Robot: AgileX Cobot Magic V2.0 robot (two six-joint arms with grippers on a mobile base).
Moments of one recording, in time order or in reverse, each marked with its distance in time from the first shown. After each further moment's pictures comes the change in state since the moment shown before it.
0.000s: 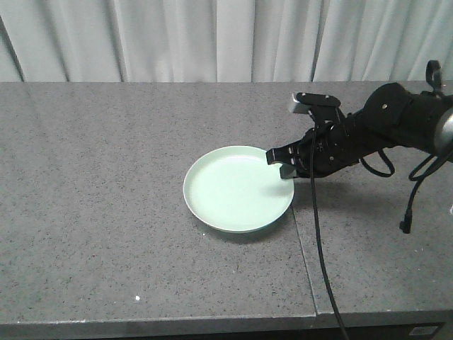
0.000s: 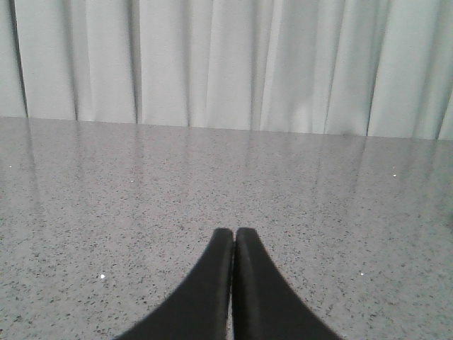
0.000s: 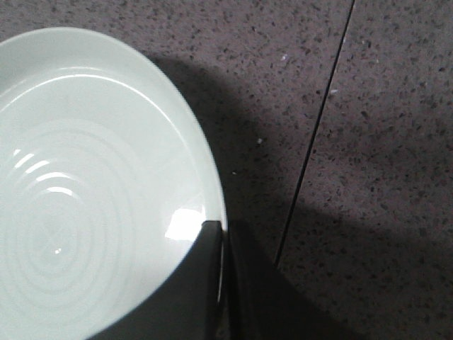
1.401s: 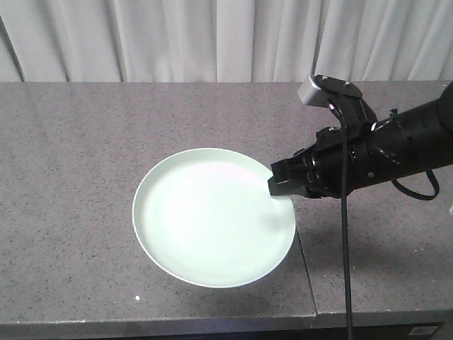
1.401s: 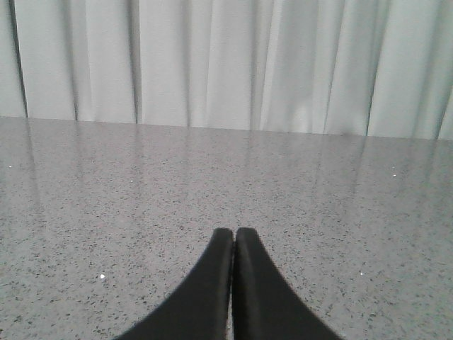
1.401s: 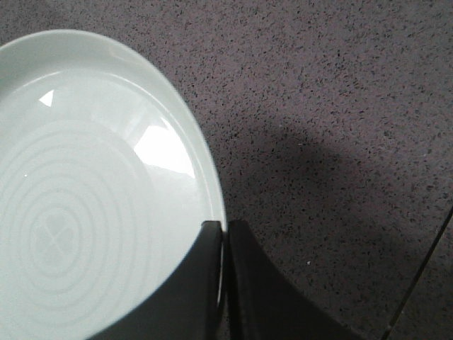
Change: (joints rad) left arm 0.000 0.000 0.000 0.000 0.000 0.000; right arm 0.081 -0.427 0.231 0.187 0.189 -0.090
